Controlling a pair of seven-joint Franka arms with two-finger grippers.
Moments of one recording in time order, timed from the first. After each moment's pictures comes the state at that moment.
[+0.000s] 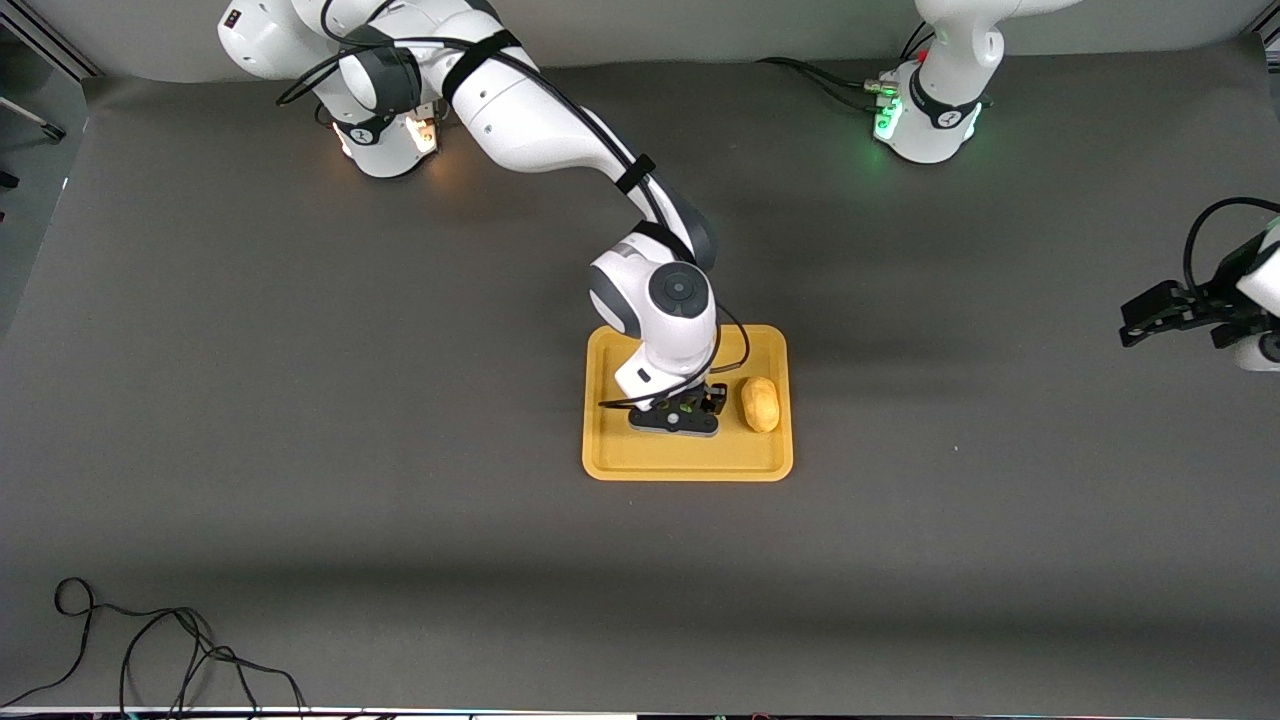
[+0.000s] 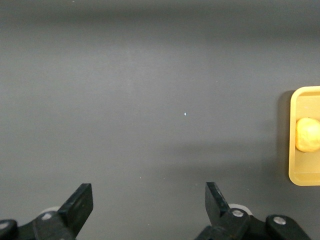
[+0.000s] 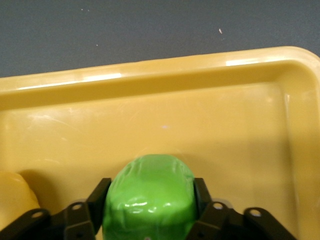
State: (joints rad) left arm 0.13 0.03 -0.09 -1.71 0.02 1.80 0.09; right arm 1.00 1.09 -0.36 -1.04 0.23 2.18 0.86
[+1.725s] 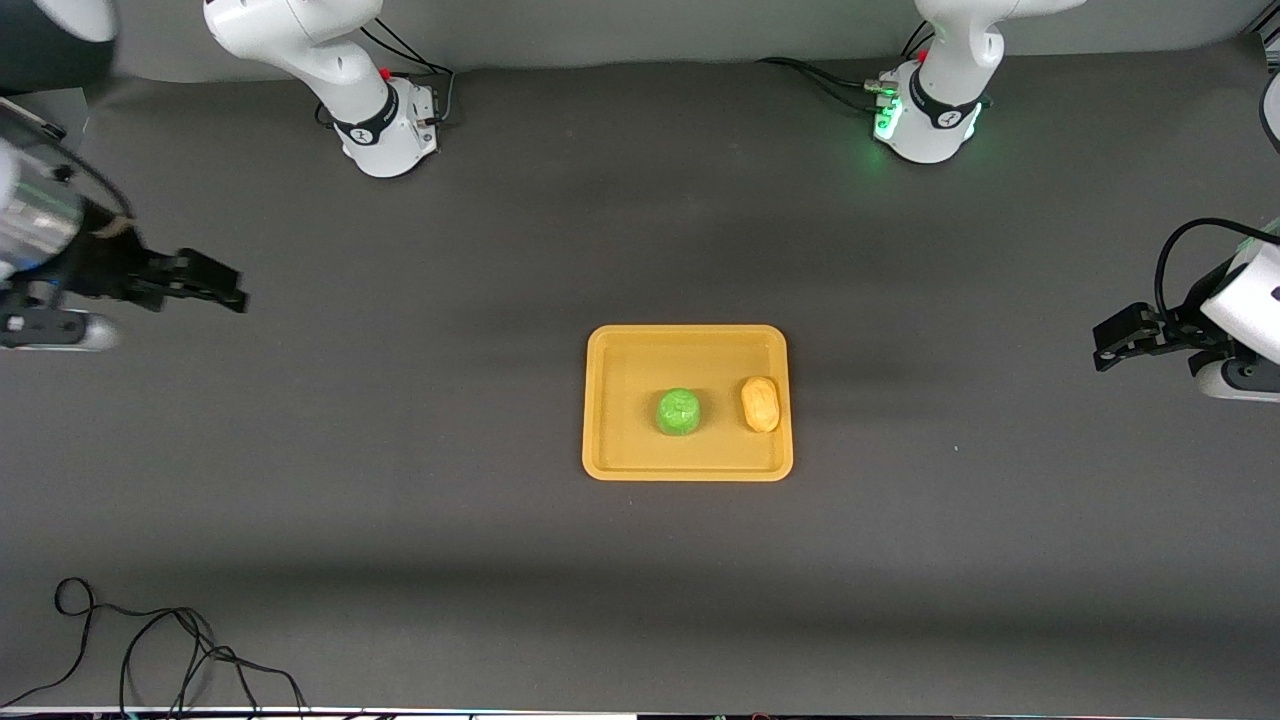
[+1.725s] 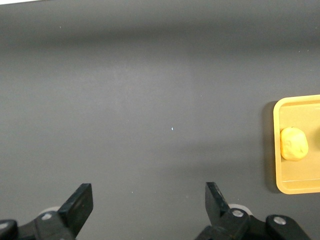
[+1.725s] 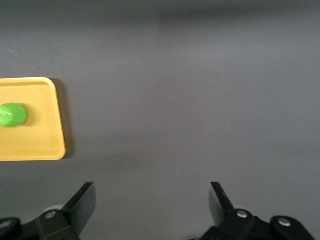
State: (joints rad) left arm 0.08 0.11 -0.10 -1.58 0.03 1.77 0.06; right arm 0.28 0.09 -0.24 -1.45 0.07 1.48 0.12
